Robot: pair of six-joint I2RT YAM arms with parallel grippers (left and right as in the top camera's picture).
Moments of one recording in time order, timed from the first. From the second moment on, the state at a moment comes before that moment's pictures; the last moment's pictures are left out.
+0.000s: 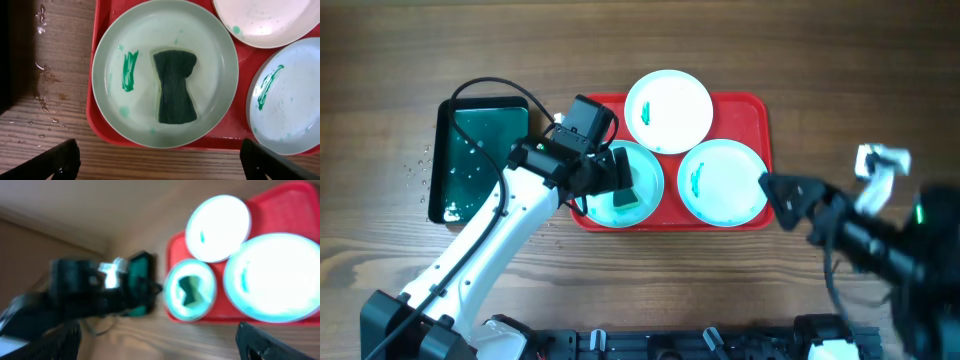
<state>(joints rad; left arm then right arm) -0.48 1.47 1.17 -0.96 0.00 -0.66 0.04 0.82 1.22 -1.06 -0.54 0.60</state>
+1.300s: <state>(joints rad) -0.47 1.62 1.17 -0.91 0.00 -0.66 0.50 1.97 1.30 -0.56 -0.27 0.33</state>
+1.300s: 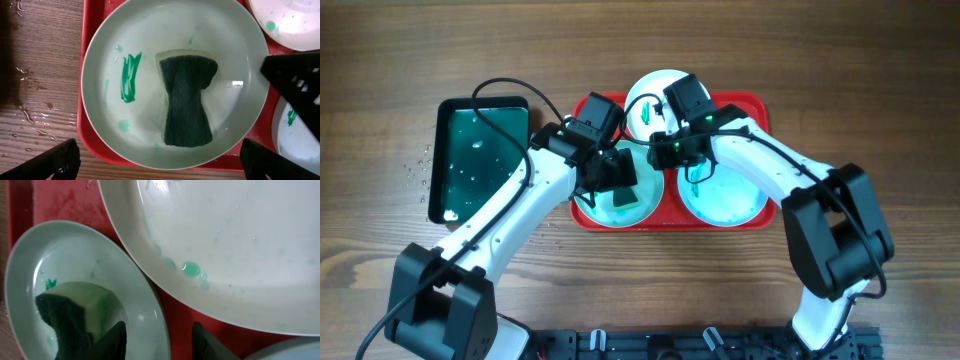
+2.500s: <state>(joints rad) -0.35 1.65 1.05 -0.73 0.21 -0.59 0.50 2.01 1.30 -0.55 -0.23 0.34</state>
